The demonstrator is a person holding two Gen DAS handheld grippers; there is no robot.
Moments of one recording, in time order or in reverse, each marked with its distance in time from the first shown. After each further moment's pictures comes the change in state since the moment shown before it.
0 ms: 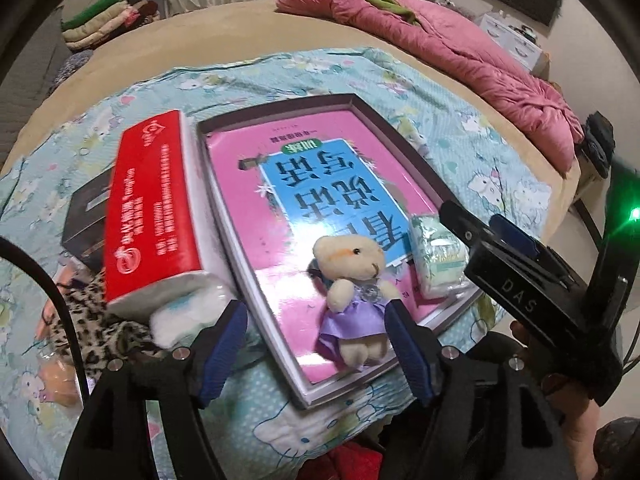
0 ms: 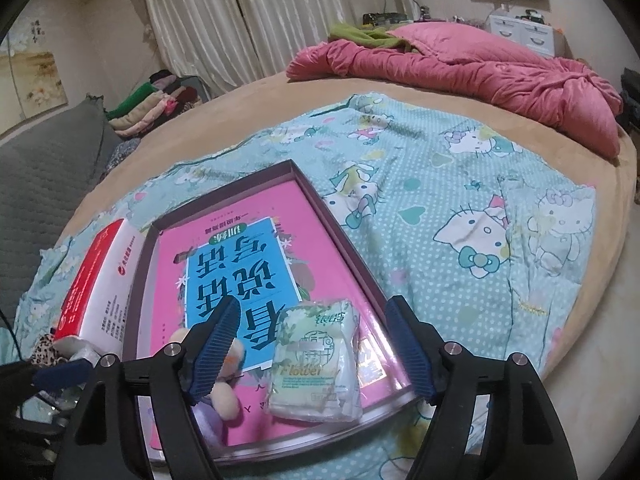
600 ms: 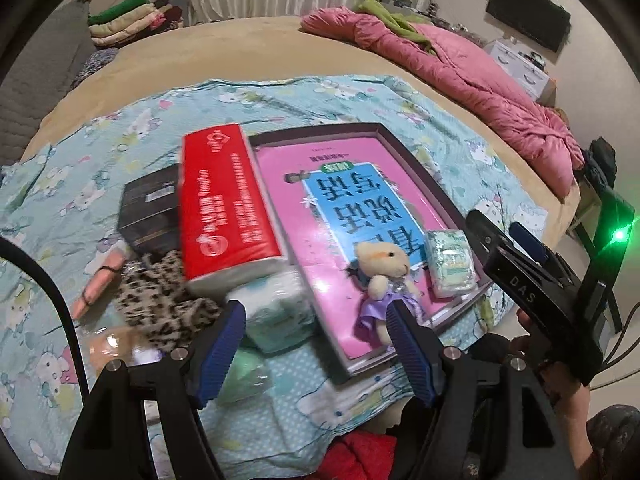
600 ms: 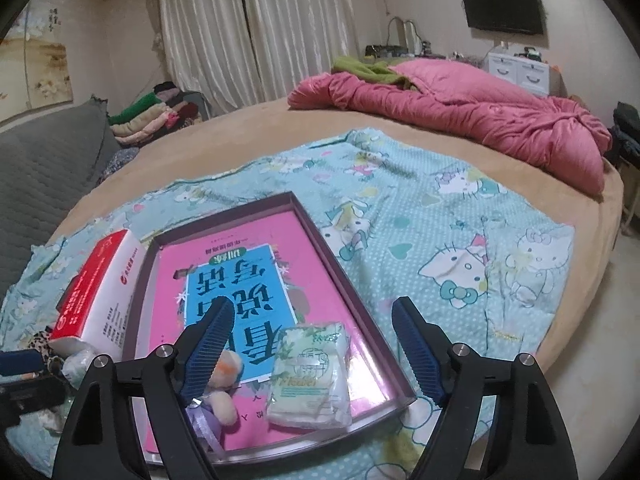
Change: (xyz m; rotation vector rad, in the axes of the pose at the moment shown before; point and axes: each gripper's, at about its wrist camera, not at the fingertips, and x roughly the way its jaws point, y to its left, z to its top) left arm -0.048 0.038 -0.016 -0.058 -0.071 0.011; right arm -0.024 0.012 0.002 -0.073 -0.109 -0.049
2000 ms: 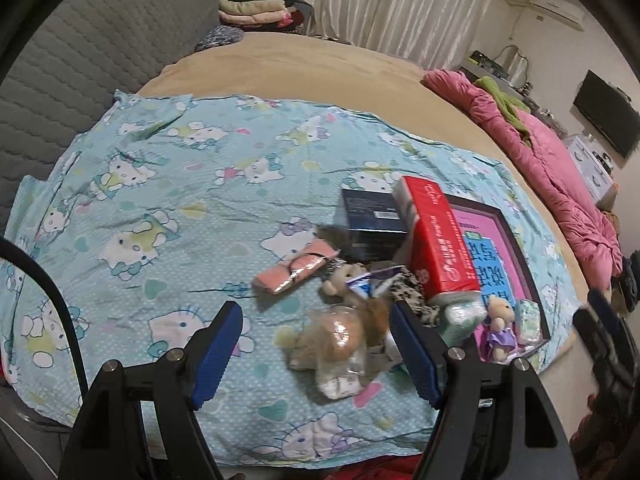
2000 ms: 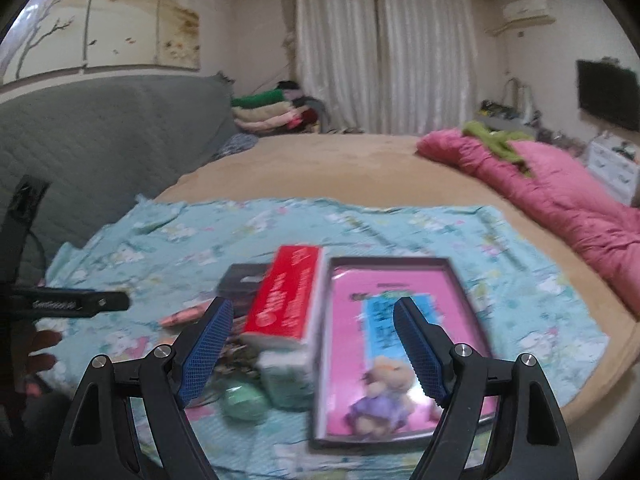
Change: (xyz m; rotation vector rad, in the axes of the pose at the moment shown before) left arm -0.086 0.183 -0.038 -0.330 -0.114 0.147; right arm -0.113 0.167 0.004 -0.337 -0.042 0.309
